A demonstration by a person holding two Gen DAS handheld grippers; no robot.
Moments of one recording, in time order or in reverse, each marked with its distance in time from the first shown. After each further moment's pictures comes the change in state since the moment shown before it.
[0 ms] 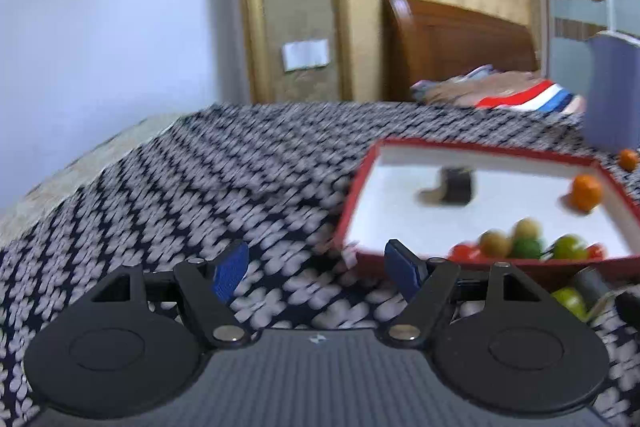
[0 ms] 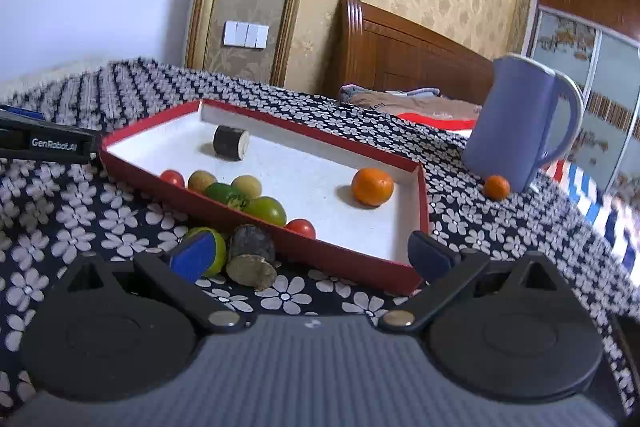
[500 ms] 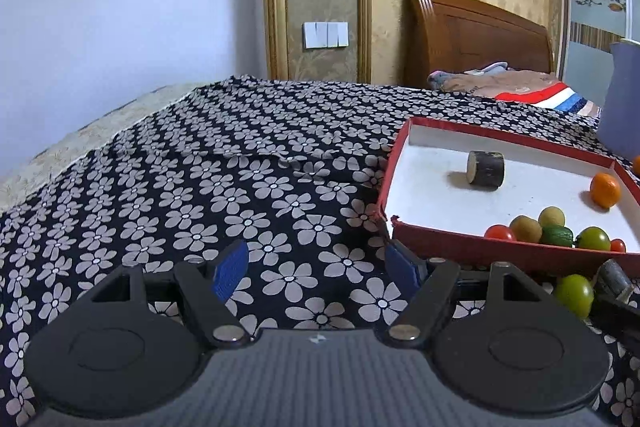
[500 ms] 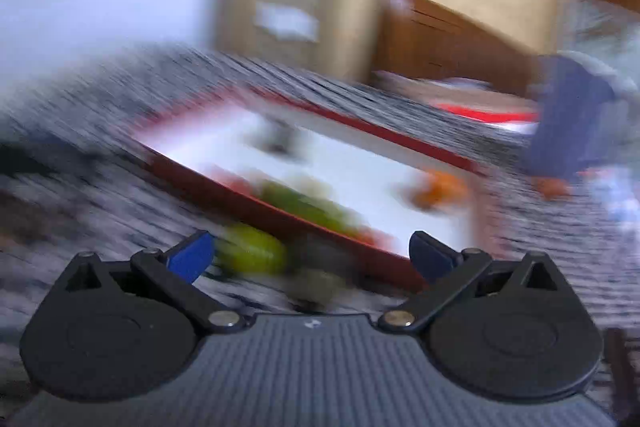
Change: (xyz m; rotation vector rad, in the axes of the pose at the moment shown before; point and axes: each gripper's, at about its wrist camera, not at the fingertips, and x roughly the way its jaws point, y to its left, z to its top) left arm 0.003 0.024 -0.012 -0.064 0.043 0.000; right arm 0.006 0.020 0.017 0.044 -0.018 0.238
